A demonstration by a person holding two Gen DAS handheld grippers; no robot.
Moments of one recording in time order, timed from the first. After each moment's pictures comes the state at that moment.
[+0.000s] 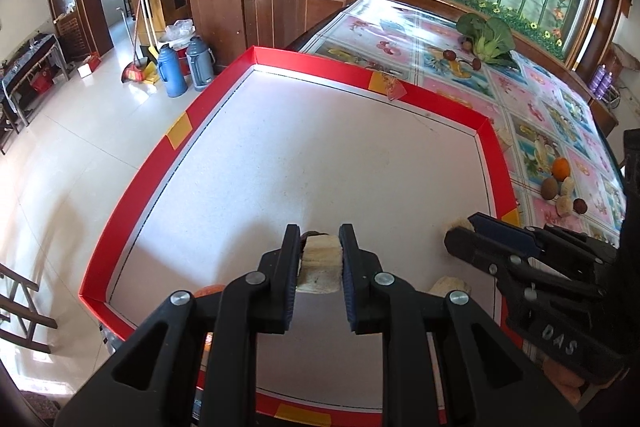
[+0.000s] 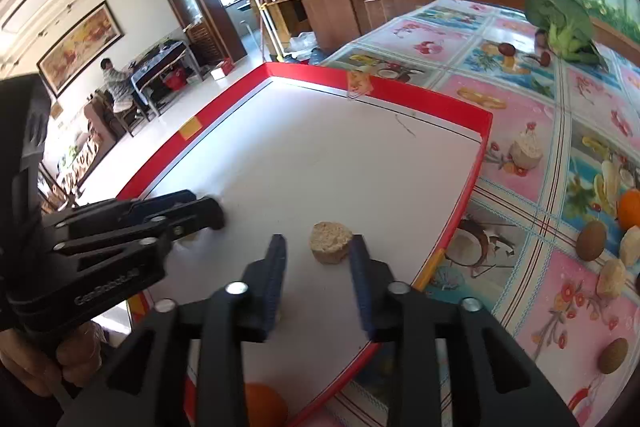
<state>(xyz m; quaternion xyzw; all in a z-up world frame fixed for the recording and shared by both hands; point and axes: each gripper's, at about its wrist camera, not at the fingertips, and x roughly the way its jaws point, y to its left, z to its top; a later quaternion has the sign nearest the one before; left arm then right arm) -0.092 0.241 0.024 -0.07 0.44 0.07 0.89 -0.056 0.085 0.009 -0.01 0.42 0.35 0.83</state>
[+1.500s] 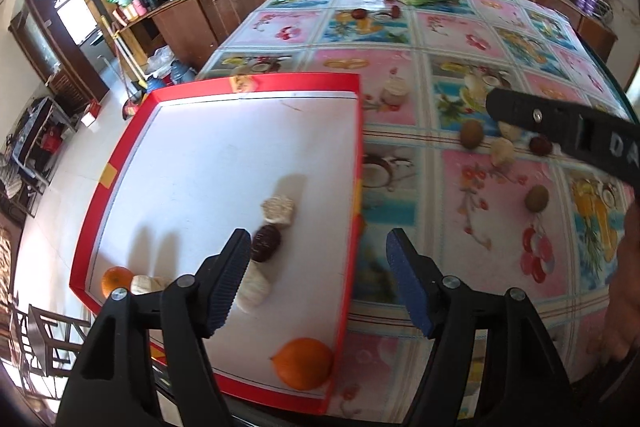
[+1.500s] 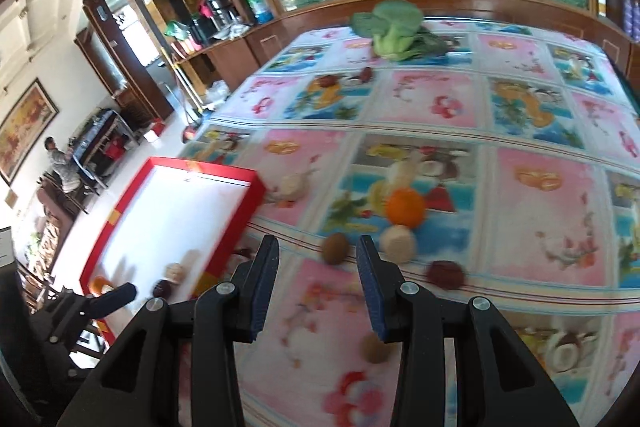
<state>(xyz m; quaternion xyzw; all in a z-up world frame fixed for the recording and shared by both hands) -0.079 0.087 0.037 0.07 0.48 0.06 0.87 -0.020 -0.079 0.045 0.08 0.42 0.21 0.88</state>
